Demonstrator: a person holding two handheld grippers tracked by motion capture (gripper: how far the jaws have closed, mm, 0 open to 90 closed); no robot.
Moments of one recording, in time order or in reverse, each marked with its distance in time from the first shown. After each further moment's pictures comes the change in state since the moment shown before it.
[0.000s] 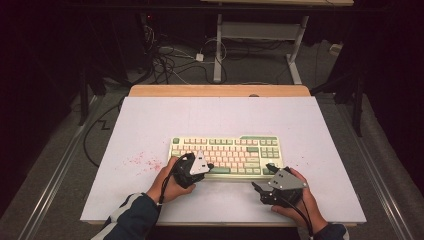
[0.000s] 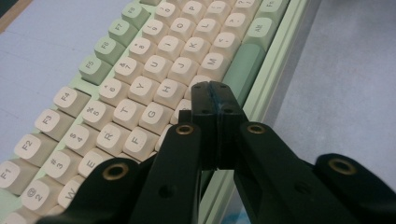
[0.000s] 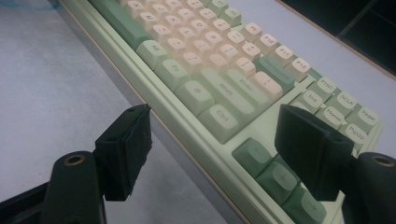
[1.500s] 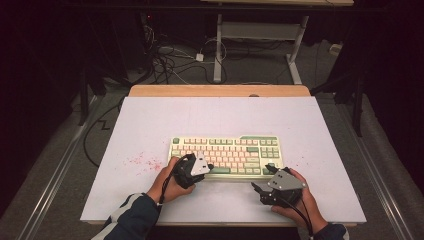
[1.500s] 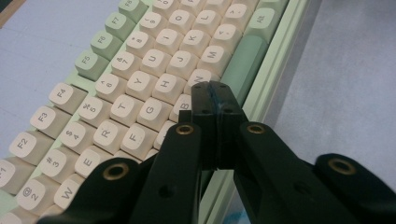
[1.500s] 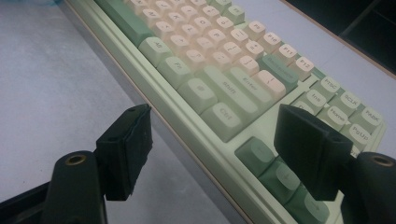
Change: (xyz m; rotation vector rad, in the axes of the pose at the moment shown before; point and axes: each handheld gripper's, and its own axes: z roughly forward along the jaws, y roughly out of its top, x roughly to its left) left arm 0.001 -0.003 0.002 0.006 0.010 0.016; right arm 0.001 0.000 0.001 0.005 0.006 -0.008
